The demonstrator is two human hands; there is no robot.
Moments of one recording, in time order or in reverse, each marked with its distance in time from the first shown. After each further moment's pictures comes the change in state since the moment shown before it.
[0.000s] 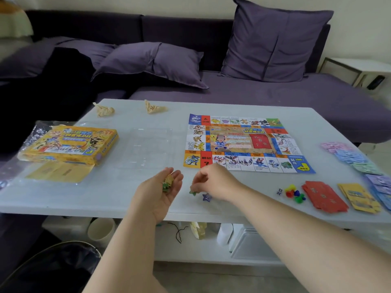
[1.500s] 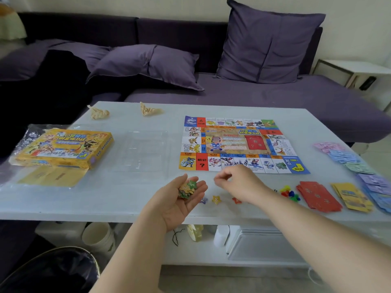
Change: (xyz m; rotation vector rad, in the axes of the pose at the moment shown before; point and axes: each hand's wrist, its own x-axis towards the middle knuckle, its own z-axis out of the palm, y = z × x) left_hand -0.007 -0.022 0.021 0.137 -0.172 -0.247; right_hand -0.024 0.037 -0.031 -0.002 0.171 0.083
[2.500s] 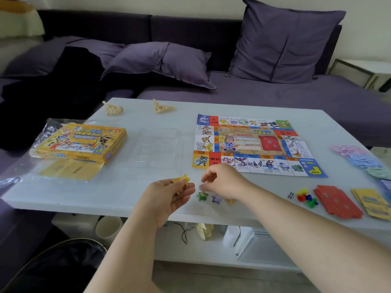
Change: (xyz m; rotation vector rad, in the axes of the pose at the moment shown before) left_hand -0.012 0.020 -0.037 0.316 0.133 0.226; right_hand 0.020 -0.043 0.034 -0.009 -0.157 -0.060
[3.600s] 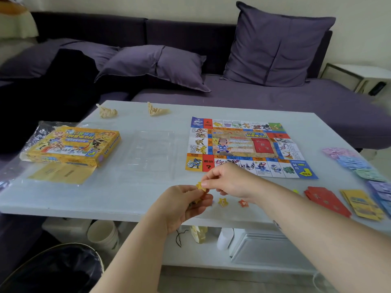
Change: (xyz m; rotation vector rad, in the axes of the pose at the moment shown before) left_hand -0.003 -0.010 0.032 0.128 -0.209 -0.094; right_hand -0.018 0.006 -0.029 0.207 -0.129 0.025
